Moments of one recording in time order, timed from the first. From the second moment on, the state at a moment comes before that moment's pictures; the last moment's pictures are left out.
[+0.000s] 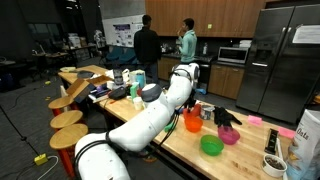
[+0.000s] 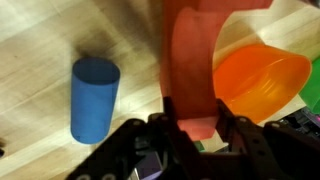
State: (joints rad) arm -0.31 1.32 1.23 -0.44 -1.18 0.99 -2.43
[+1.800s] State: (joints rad) arm -0.06 0.95 -0.08 -0.36 -0.47 1.15 -2.46
